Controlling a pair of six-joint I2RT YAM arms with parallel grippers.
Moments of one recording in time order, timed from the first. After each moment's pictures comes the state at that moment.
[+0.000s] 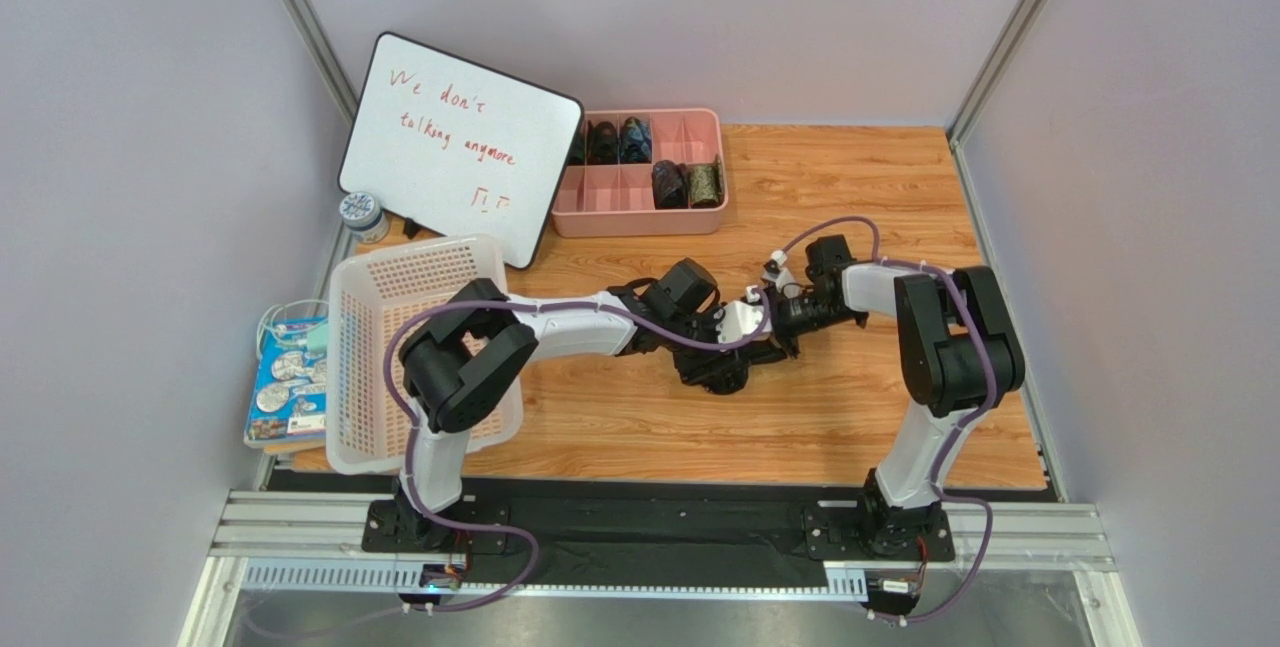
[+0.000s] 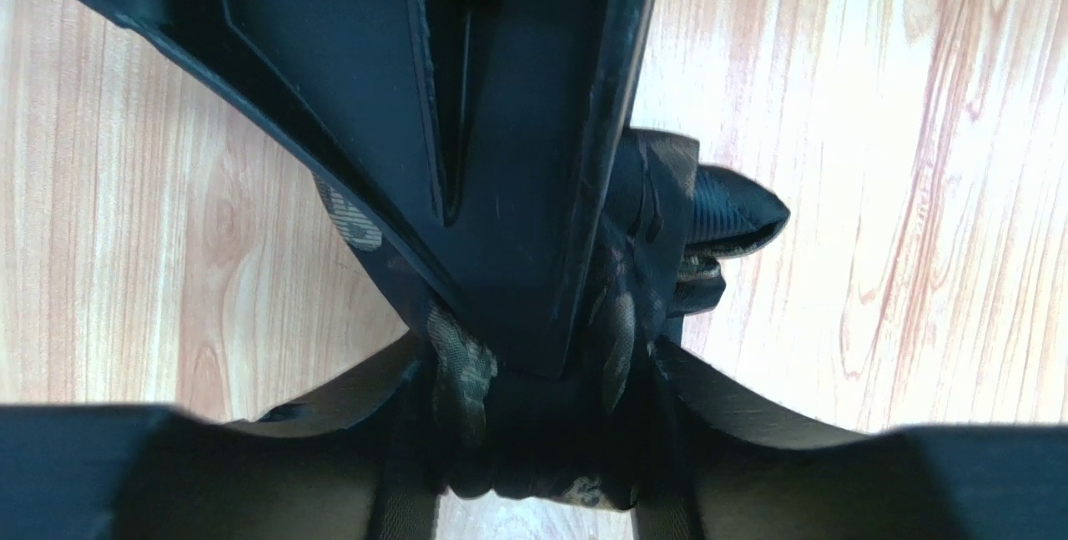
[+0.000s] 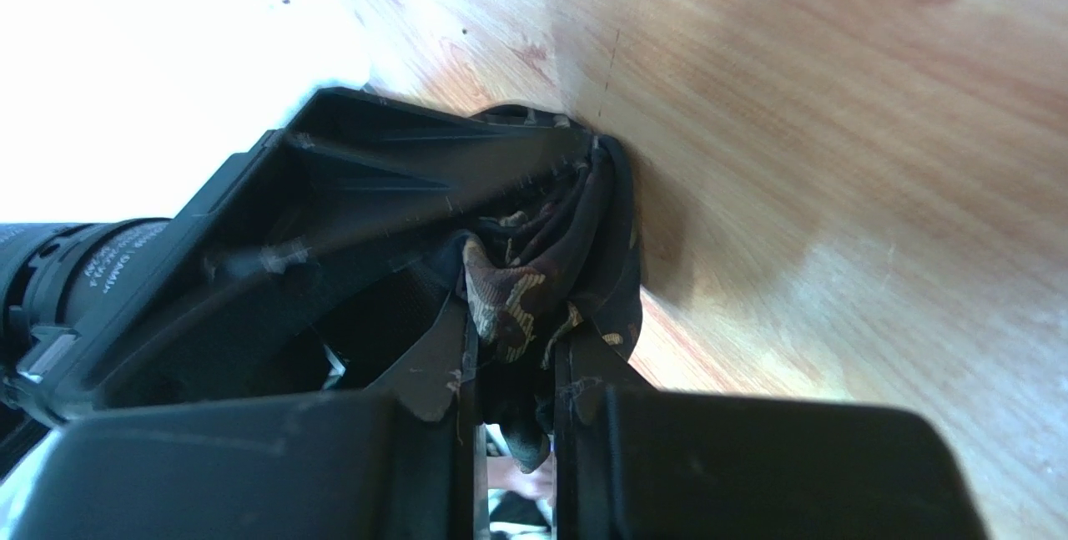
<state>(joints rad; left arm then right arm) -0.92 1.97 1.23 -0.15 0.40 0.38 0.14 1.83 0.92 -0.48 -1.00 0.38</state>
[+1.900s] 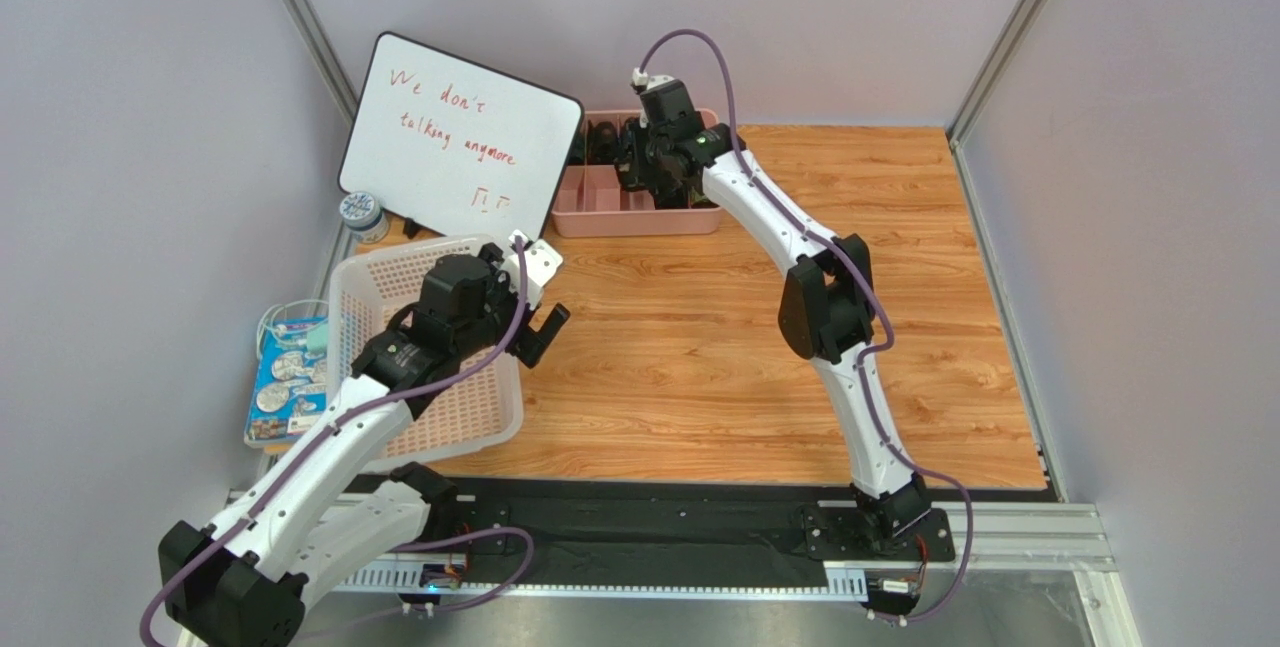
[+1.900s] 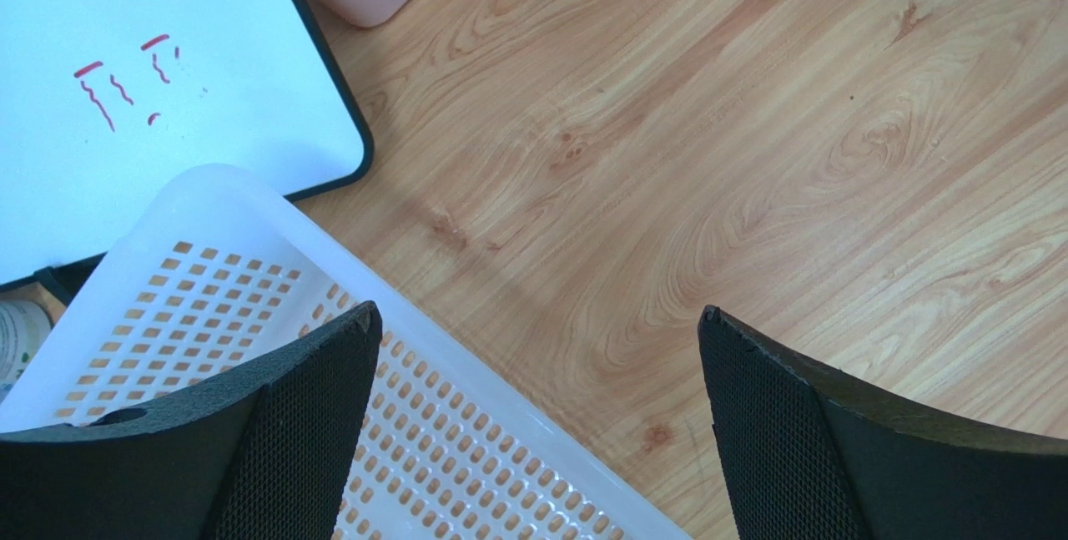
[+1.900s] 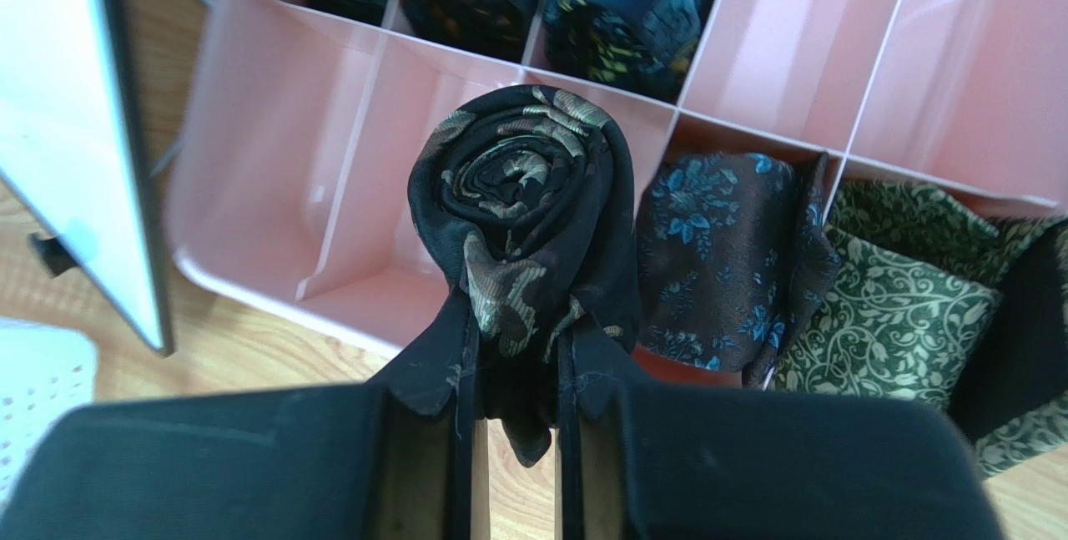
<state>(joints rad) -0.48 0.88 0.76 -0.43 0.07 0.28 0.54 2.38 2.34 -0.64 0.04 0.27</state>
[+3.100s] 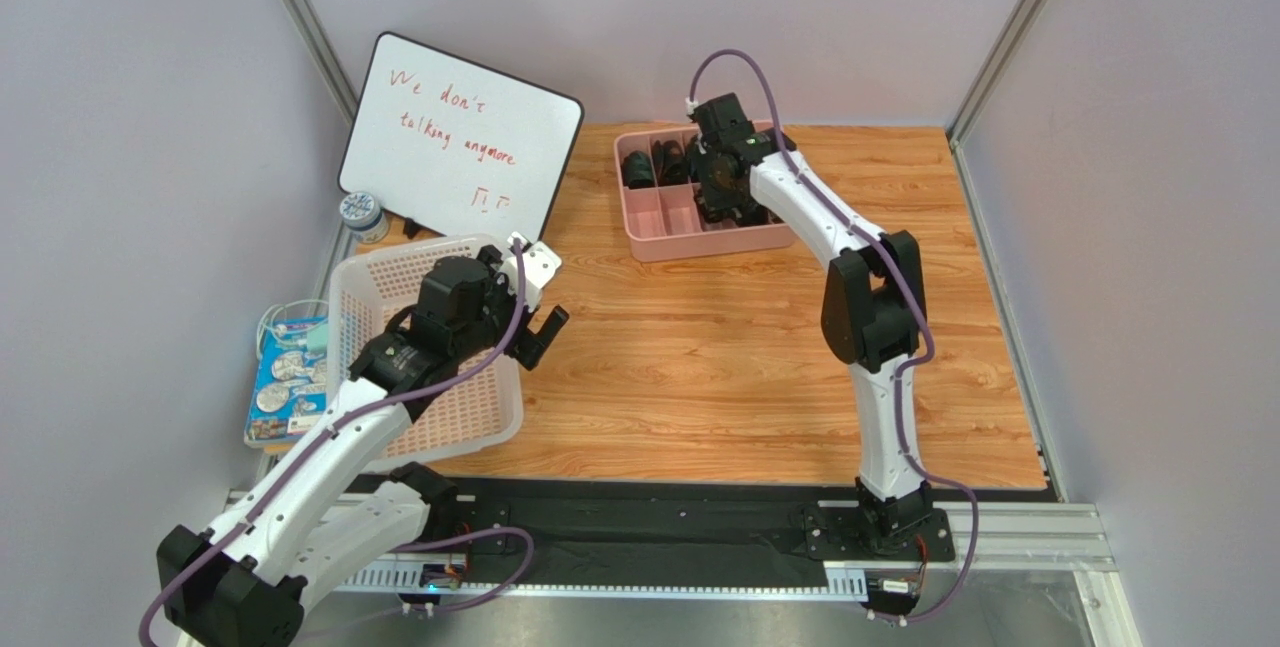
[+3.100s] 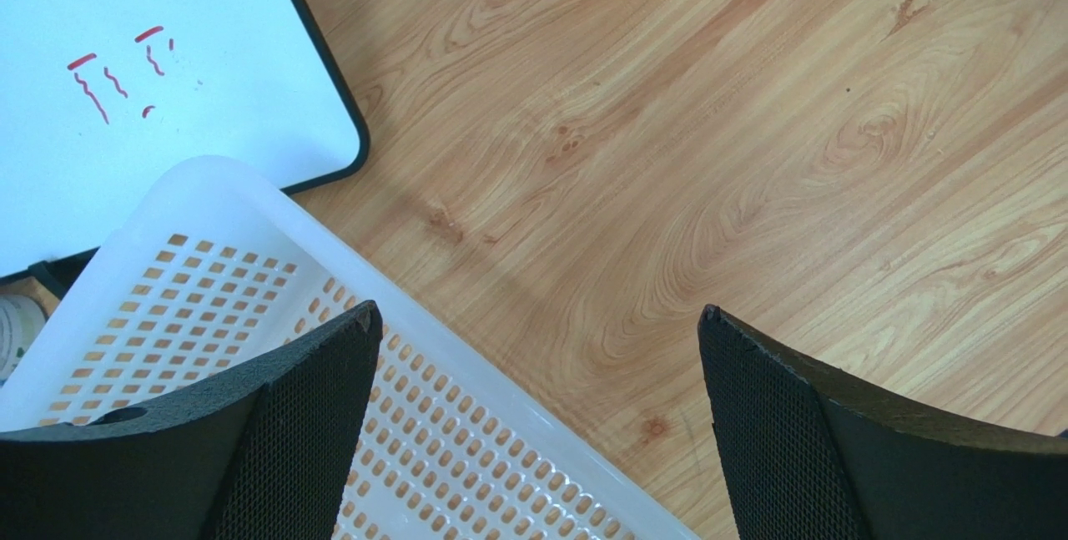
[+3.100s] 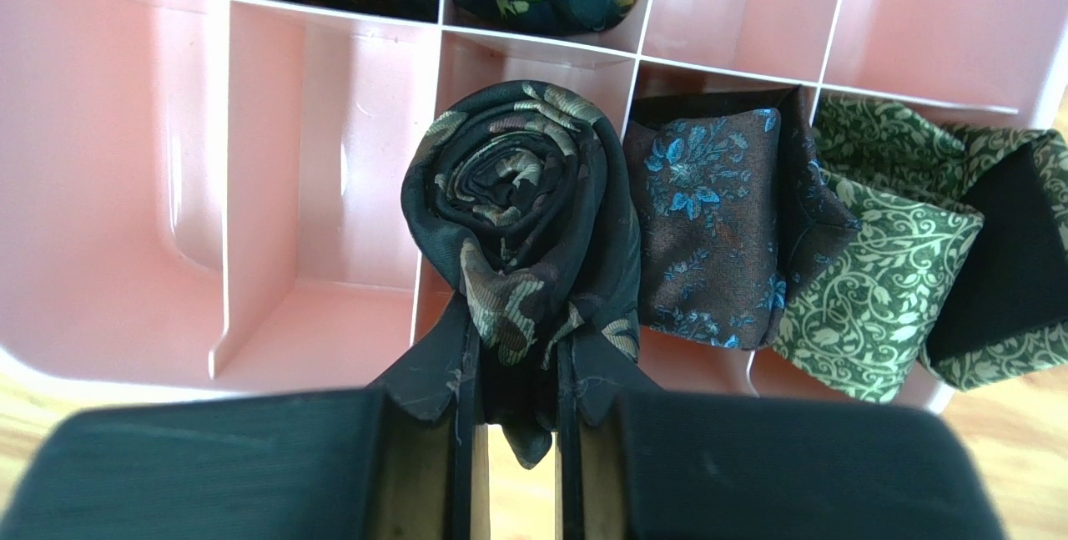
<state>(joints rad) -0.48 0.87 0.75 -0.45 0.07 0.28 0.44 2.19 2.00 -0.75 0.18 0.09</state>
